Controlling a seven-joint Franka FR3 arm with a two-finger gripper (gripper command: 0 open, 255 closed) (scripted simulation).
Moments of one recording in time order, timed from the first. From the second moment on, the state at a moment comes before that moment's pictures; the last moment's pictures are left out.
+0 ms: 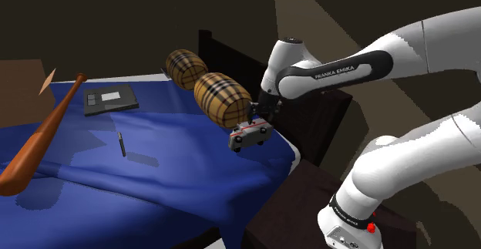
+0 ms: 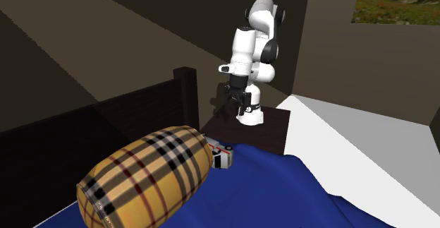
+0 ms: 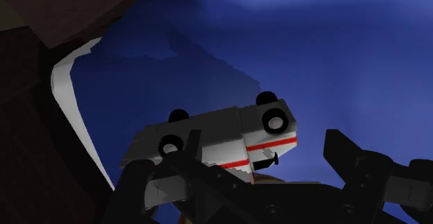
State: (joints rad) arm -0.10 -0.53 0.17 -2.66 0.02 2.29 0.57
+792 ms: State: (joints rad) arm -0.24 -0.08 0.29 -2.61 -0.14 2.80 0.96
